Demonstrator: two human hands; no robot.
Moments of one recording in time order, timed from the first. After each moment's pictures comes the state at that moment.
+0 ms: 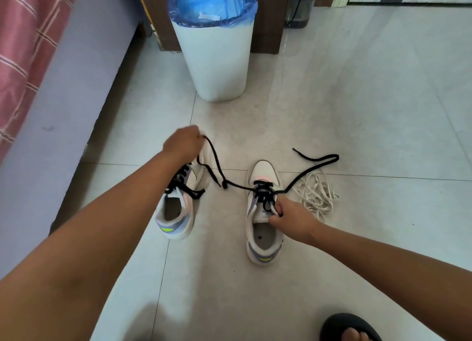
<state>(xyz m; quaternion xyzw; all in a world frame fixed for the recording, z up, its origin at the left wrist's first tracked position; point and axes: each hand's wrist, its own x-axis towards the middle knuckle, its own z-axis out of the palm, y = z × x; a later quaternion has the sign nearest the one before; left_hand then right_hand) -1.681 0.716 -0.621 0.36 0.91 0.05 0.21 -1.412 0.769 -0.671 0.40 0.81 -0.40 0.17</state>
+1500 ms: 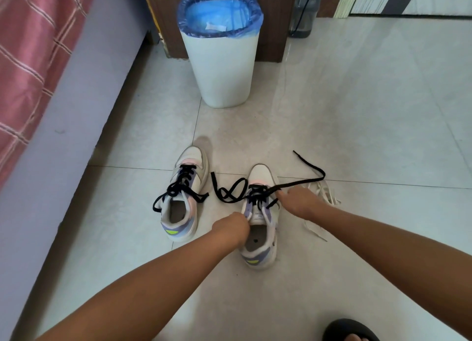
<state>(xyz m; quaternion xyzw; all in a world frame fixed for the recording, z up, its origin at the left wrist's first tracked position) -1.536 0.674 -0.663 0.33 0.81 -0.14 0.46 -1.440 0.804 -0.669 0.47 0.78 -0.34 0.24</state>
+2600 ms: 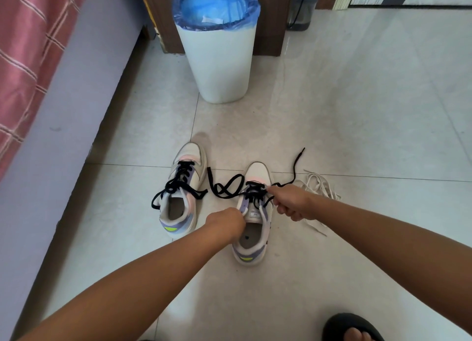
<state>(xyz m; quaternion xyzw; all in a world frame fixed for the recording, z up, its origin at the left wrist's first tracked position) -1.541 0.668 -0.646 0.41 0.79 -0.21 0.41 -1.446 0.799 -0.668 0.50 0.59 -0.59 0.22</state>
